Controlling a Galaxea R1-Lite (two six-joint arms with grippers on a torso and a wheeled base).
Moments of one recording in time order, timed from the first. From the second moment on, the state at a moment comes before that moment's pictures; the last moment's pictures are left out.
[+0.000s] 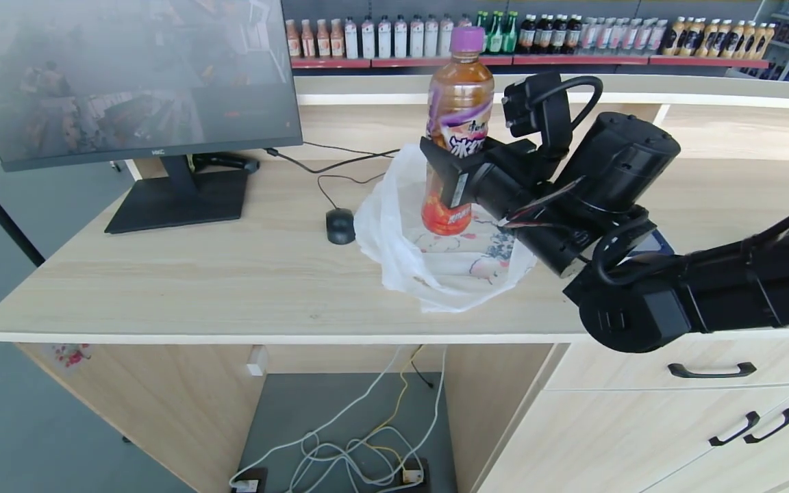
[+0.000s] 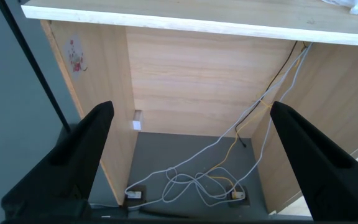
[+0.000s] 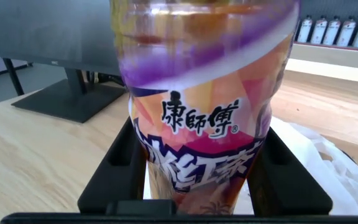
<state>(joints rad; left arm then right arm) 0.00 0.00 0.00 0.00 0.00 0.01 0.60 2.00 -1.29 -1.10 -0.02 -0.14</state>
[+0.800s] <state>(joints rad) 0.00 0.00 0.00 0.00 0.00 0.01 0.57 2.21 -1.54 -1.03 -0.02 -0.14</state>
